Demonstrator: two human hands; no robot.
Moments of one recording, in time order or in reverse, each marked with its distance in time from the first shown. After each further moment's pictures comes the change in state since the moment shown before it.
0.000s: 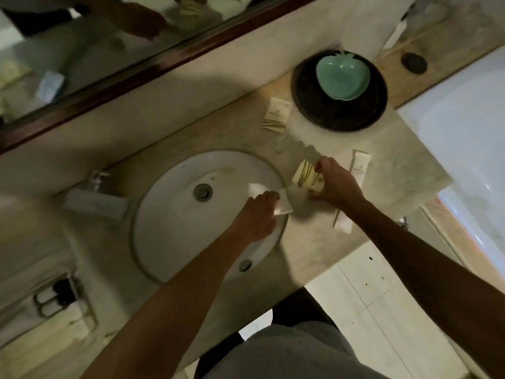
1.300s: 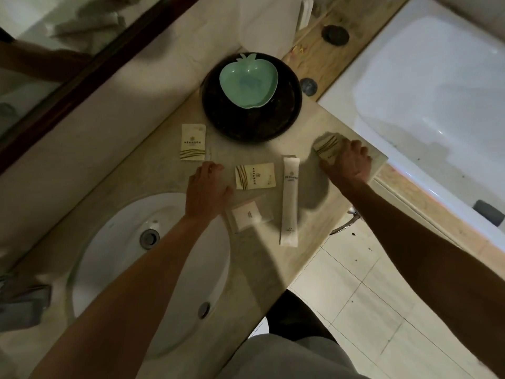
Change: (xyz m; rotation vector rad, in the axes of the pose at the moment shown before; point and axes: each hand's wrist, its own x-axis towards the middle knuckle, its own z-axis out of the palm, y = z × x) left_hand 0.151 0.021 -0.023 0.190 0.182 -0.082; right_hand 0.009 0.186 -0.043 -0.034 0.281 0.654
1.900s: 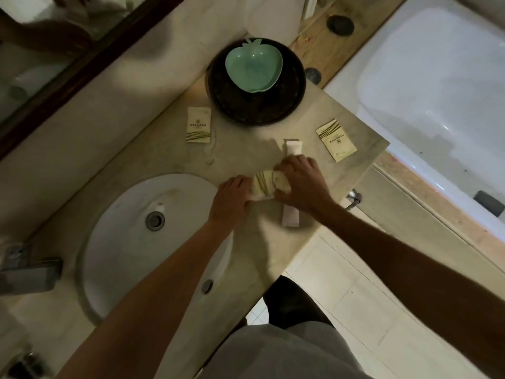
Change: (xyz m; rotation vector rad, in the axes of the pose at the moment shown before) left_hand -0.061 0.035 0.024 0.026 -0.171 0.201; right_hand -0.109 -0.054 0.013 0.021 0.002 -0.723
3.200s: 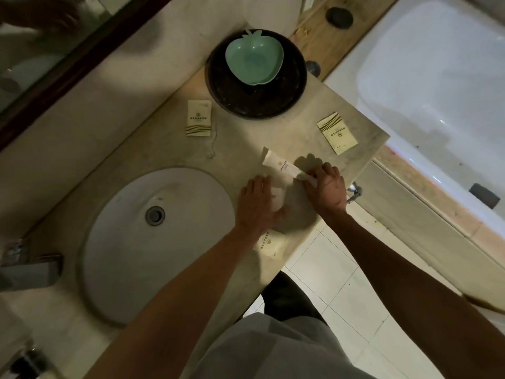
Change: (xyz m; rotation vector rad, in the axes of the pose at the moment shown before) left_hand -0.012 0.056 0.018 -0.024 0.007 -0.070; right_hand -0.042 0.026 0.029 0.126 0.036 0.491
